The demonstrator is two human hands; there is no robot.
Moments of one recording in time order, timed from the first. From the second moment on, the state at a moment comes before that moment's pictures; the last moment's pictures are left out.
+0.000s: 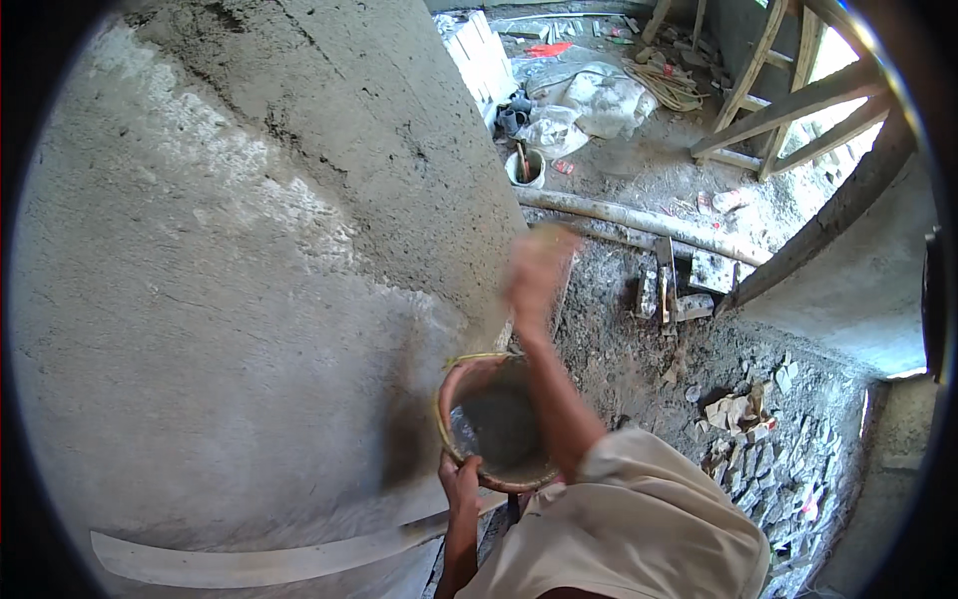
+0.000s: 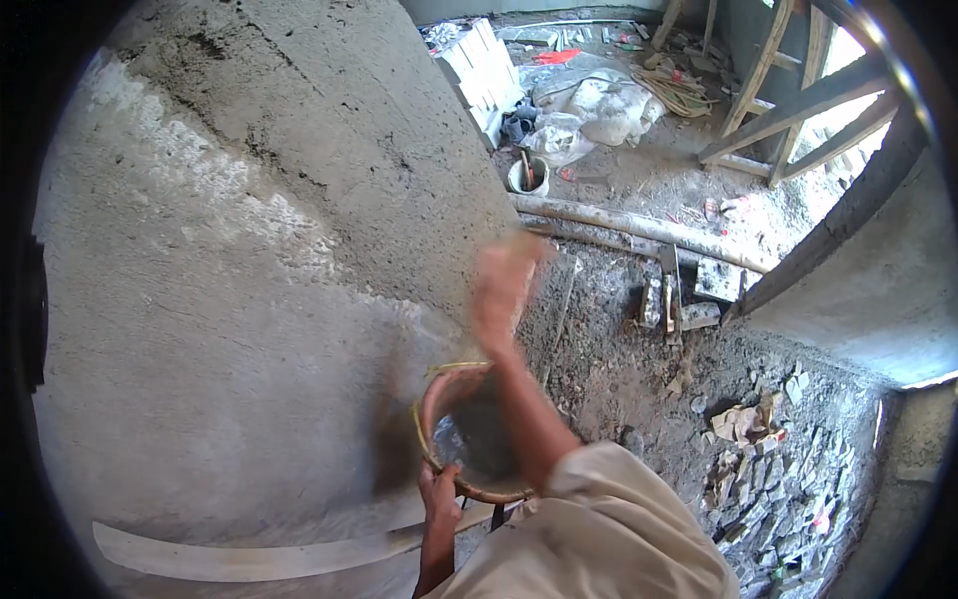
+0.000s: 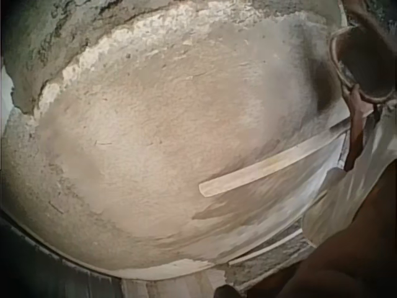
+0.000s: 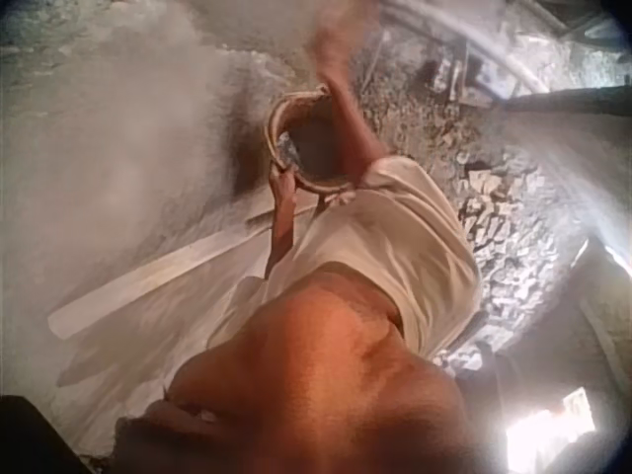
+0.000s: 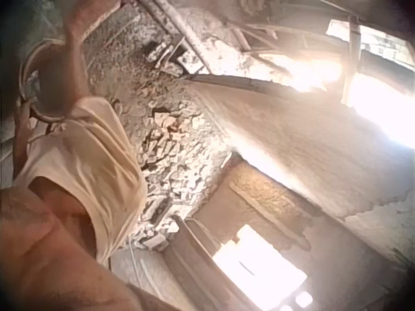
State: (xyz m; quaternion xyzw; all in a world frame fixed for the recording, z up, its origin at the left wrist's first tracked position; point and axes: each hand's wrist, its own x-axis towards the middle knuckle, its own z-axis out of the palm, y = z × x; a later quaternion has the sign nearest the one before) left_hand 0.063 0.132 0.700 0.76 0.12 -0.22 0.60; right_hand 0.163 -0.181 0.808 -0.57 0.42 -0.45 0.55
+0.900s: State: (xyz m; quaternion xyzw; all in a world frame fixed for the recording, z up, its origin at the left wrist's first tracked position) left_hand 0.025 0.036 0.726 0.79 -0.08 -0.16 0.58; right_hand -0.091 -0.158 0.599 -0.86 0.04 0.07 0.51
